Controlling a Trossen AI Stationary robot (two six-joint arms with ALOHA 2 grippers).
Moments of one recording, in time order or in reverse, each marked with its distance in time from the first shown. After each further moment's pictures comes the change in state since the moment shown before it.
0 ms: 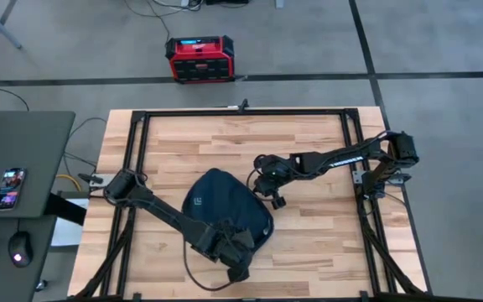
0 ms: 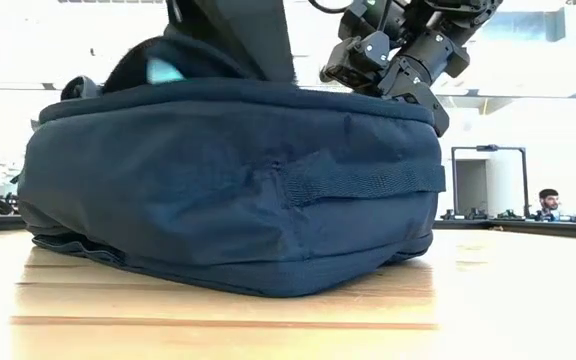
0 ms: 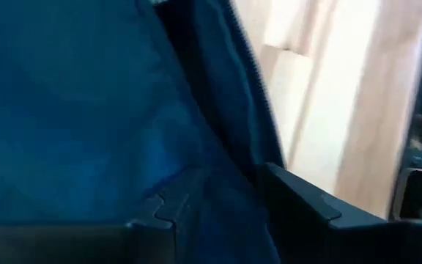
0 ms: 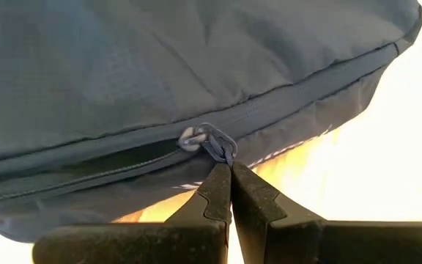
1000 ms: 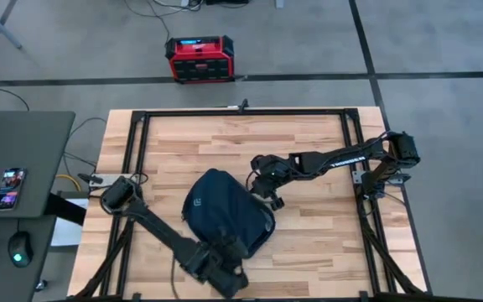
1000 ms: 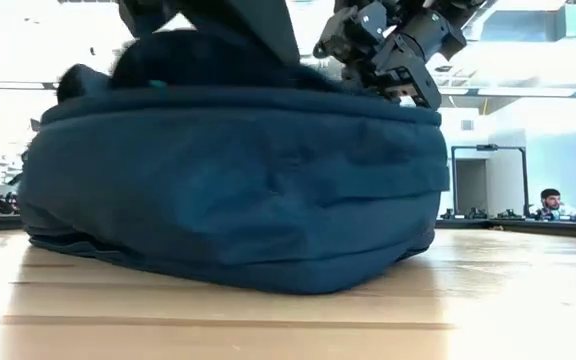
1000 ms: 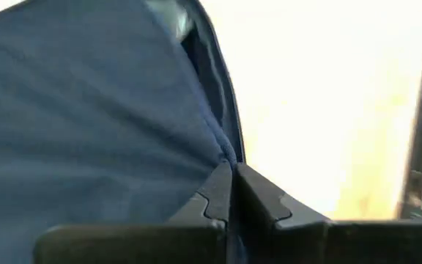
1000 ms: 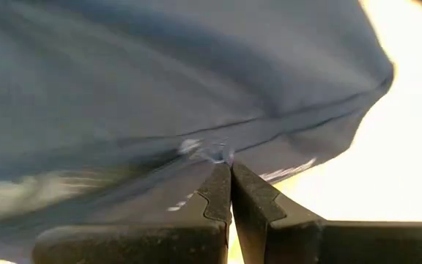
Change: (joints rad) left arm -0.151 0.029 0.040 0.026 -0.383 -0.158; right arm 0.018 -0.012 0.067 -0.008 -0.001 -0.055
